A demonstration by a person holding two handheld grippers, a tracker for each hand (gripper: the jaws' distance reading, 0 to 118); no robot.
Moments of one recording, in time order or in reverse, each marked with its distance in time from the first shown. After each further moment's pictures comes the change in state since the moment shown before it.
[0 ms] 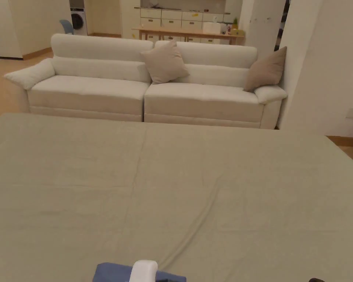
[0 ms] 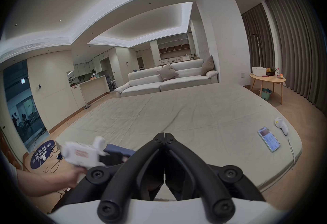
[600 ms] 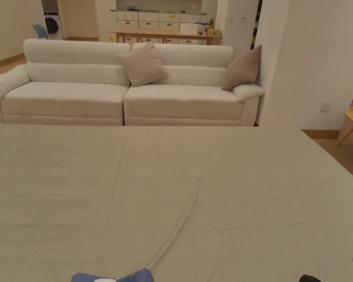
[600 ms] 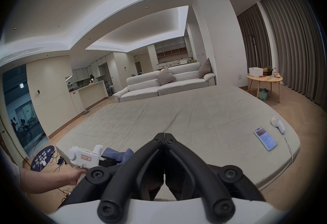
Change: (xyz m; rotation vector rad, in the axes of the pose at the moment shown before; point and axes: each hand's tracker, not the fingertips) left arm -0.050 -0.037 -0.031 -0.203 0.174 0.006; right arm 0.009 0.003 0.024 0.038 -0.026 -0.034
